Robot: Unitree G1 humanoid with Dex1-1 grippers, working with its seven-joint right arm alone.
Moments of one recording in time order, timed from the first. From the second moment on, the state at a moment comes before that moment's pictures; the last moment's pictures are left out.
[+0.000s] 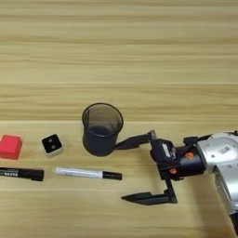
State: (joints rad) arm -0.03 -0.70 0.04 0.08 0.31 -0.19 1.61
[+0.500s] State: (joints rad) arm -0.05 -0.65 0.13 0.16 0.21 -0.21 1.51
